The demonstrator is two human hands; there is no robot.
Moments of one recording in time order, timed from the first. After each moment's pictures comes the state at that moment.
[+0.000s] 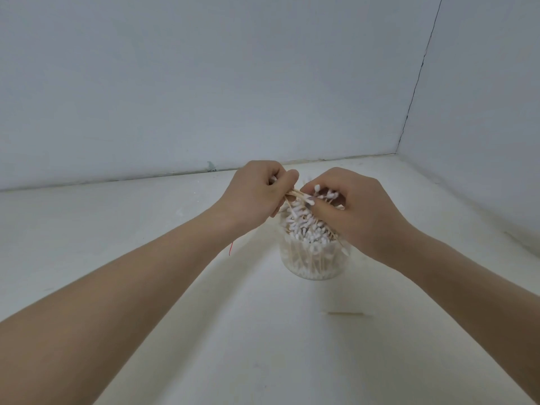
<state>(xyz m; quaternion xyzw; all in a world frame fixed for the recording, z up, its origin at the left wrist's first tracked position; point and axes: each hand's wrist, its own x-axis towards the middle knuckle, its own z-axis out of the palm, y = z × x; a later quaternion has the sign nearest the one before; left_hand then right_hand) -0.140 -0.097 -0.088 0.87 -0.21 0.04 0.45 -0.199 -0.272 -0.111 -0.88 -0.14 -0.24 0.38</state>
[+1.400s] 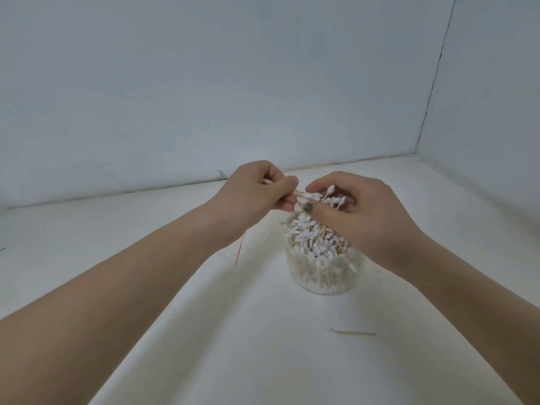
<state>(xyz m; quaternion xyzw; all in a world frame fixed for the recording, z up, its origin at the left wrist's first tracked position) -0.137 -0.093 -0.075 0.81 -0.15 -0.04 0.56 -0.196 -0.271 -0.108 -0.82 -0.09 -0.17 0.53</state>
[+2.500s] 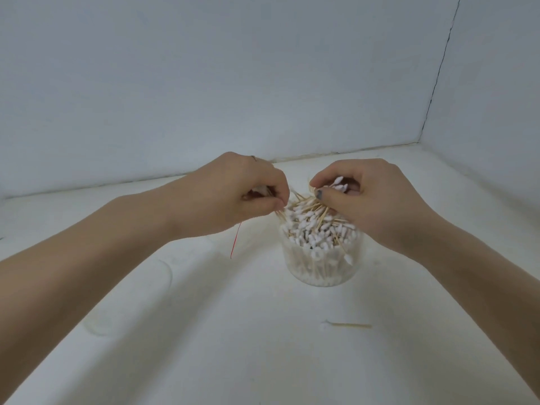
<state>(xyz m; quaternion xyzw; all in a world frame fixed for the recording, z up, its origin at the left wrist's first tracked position) -0.153 -0.060 -0.049 0.89 -0.41 0.03 0.16 -0.192 -0.285 -0.097 -0.86 -0.06 -0.15 0.49</state>
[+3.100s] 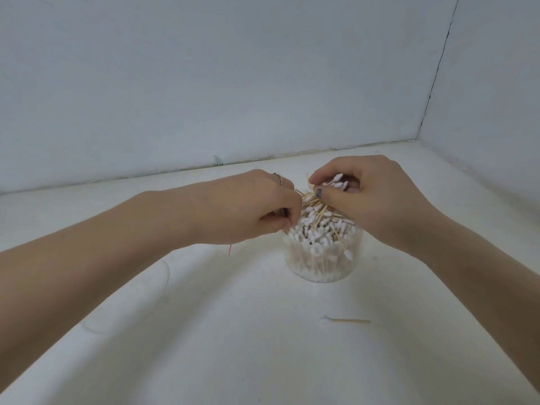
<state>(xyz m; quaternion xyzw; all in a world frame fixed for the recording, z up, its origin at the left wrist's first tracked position) -0.148 -0.075 -0.063 0.87 -0.49 -0.01 0.06 -0.194 -0.284 -0.099 -0.86 -0.07 -0.15 0.47</state>
